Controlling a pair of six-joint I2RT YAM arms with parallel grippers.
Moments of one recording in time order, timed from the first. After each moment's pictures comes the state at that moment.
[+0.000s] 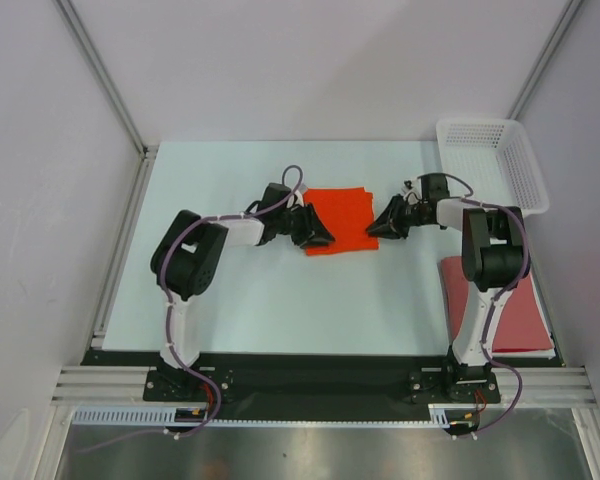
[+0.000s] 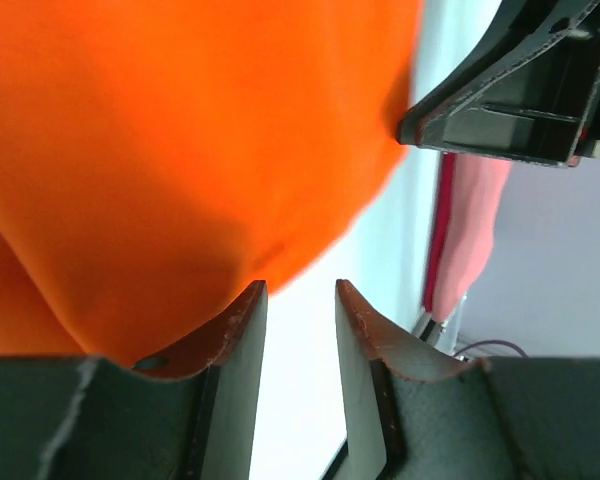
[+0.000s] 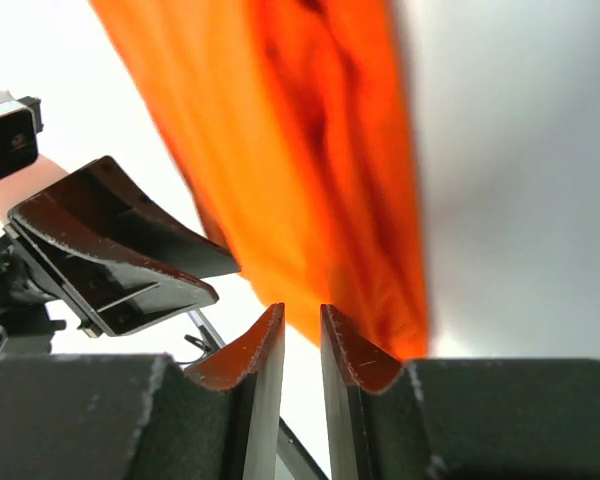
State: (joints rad) left arm -0.48 2.09 1.22 0.16 0.64 -0.85; right arm 0.06 2.05 1.25 -0.22 -0.85 0.61
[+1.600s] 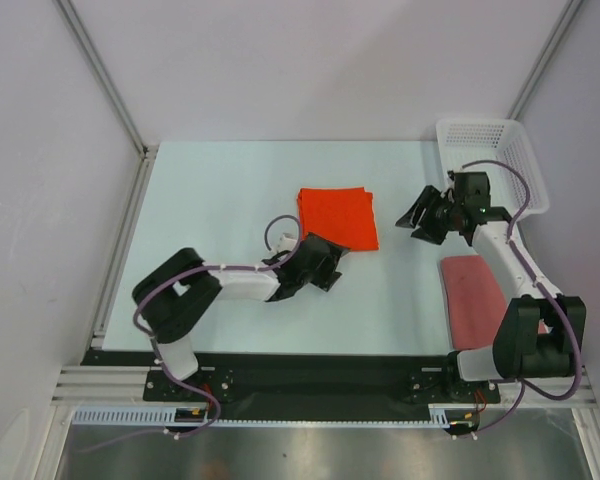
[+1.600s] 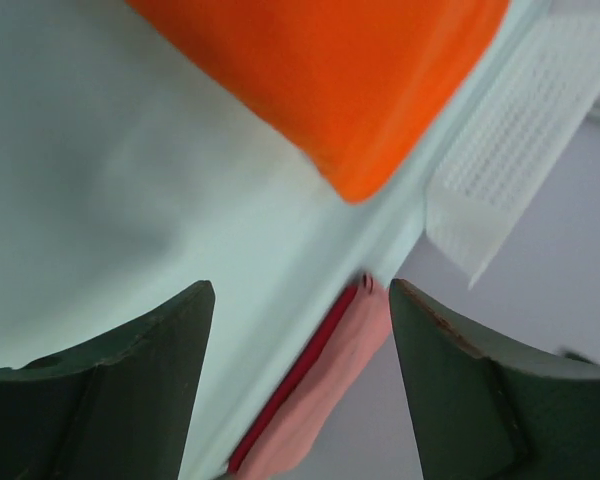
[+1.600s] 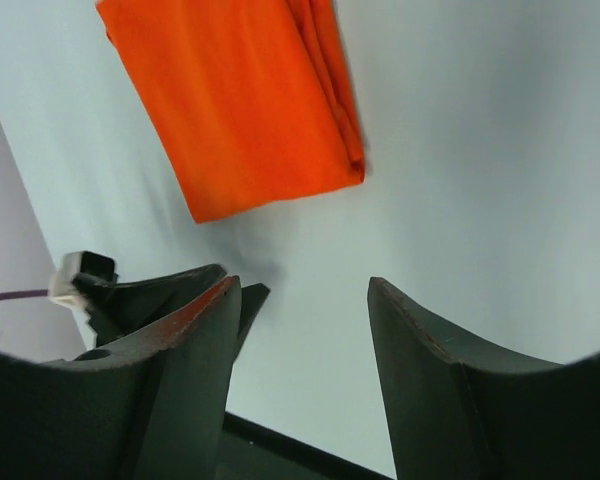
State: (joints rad) left arm -0.89 1.74 0.86 0.21 -0.21 -1.80; right arm 0.02 1.39 1.04 -0.51 -0.40 0.58
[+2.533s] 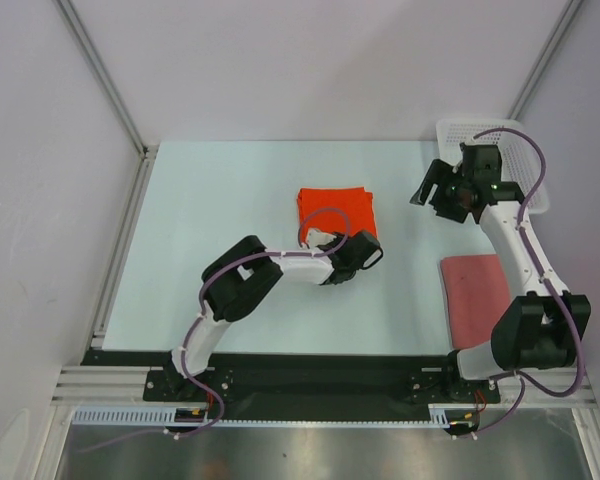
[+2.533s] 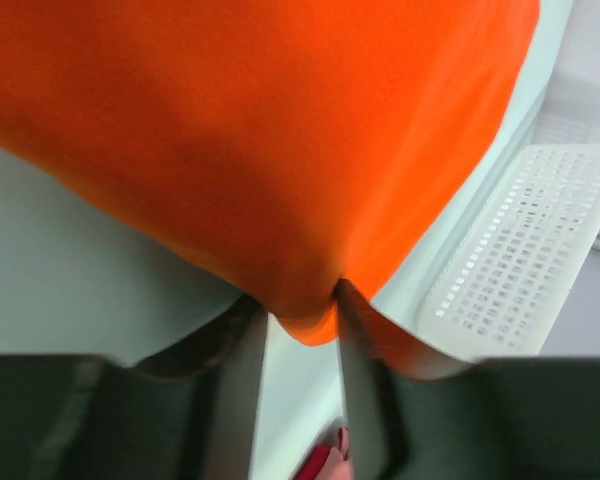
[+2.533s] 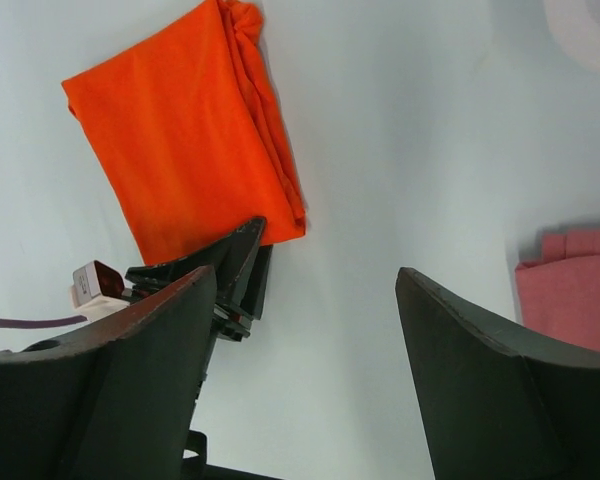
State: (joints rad) left arm -0.98 2.20 1.42 -0.07 -0.57 -2.00; right arm 0.02 1.43 1.32 -0.69 -0.16 0.45
